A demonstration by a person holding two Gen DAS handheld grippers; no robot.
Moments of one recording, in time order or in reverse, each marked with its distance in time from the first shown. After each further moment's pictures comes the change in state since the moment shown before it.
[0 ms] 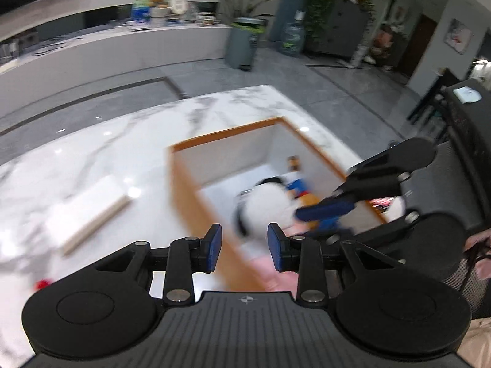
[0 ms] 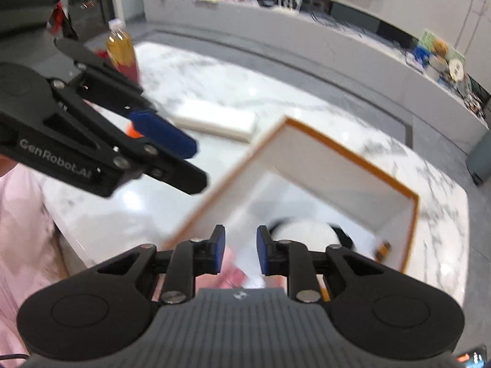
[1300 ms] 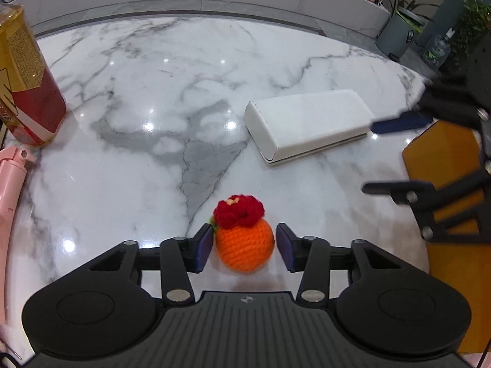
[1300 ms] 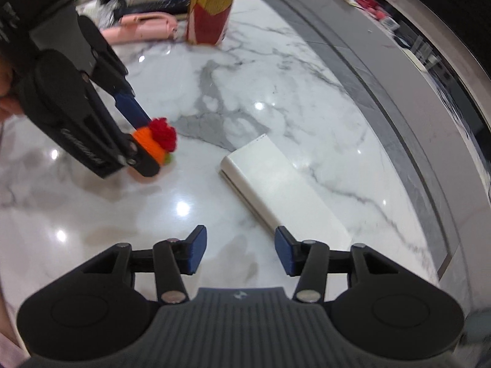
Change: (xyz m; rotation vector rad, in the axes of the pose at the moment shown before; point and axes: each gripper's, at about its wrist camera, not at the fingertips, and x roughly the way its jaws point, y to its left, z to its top) left arm 0.050 0.206 -0.086 -0.427 0.161 0.272; right arm 0.207 0.079 0.126 -0.598 0.114 0.105
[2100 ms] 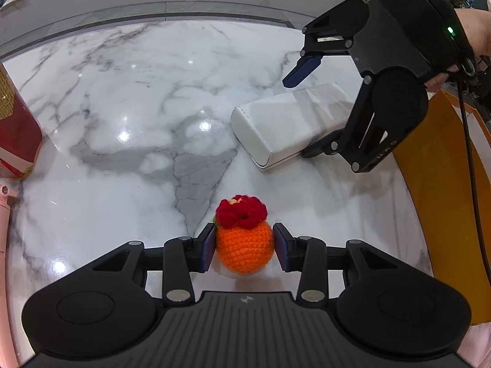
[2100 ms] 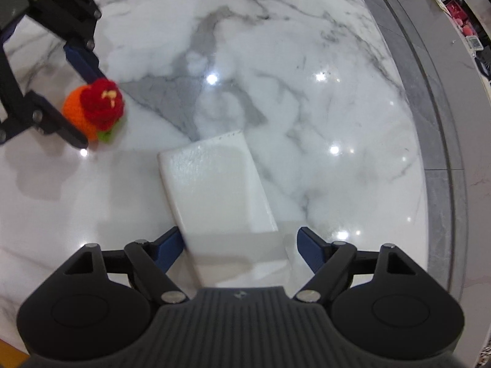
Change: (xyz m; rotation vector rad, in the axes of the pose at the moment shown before) left arm 0.006 0.013 0.011 0.112 0.016 -0.088; right arm 0.087 -0.060 0.044 -0.262 0.189 0.180
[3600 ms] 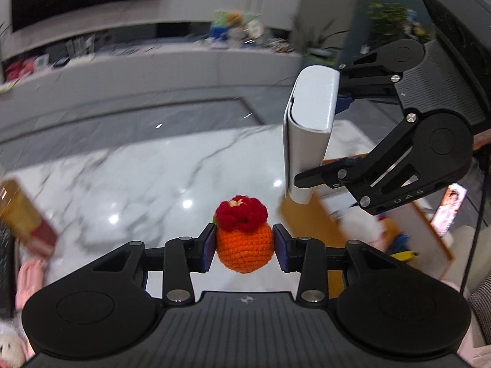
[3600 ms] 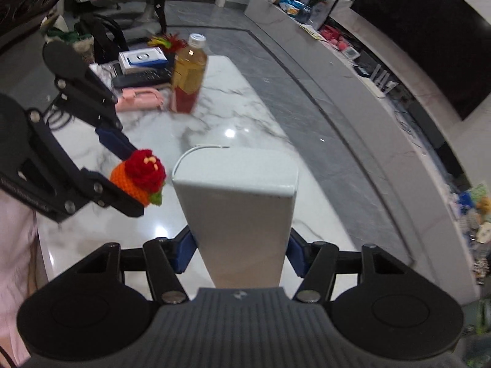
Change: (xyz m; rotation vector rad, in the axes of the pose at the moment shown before) left arm -0.147 -0.141 0.006 0.188 -0.302 -0.036; right arm -0.250 0.111 -0.066 0.350 -0.257 -0.326
